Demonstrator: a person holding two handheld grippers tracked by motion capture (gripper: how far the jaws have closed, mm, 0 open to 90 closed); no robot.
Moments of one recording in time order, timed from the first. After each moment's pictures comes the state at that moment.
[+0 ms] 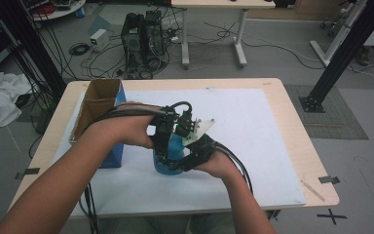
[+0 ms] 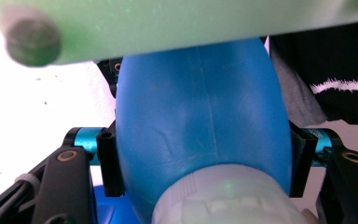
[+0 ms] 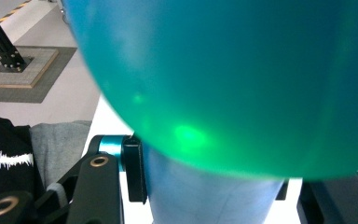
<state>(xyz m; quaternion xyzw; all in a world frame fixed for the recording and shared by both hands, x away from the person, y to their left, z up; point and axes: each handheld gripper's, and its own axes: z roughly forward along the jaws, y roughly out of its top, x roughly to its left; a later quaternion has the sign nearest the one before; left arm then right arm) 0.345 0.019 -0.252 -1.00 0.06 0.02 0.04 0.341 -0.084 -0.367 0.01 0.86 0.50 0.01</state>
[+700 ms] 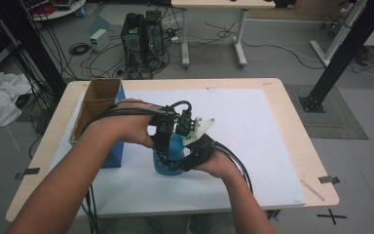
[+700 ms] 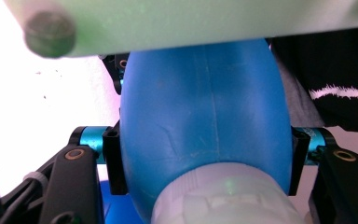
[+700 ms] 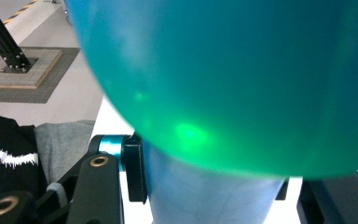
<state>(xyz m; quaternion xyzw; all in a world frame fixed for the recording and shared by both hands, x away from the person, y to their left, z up) 0.345 0.019 -0.252 -1.00 0.04 0.02 0.04 0.342 -0.085 -0.367 0.01 0.87 0.50 0.00</state>
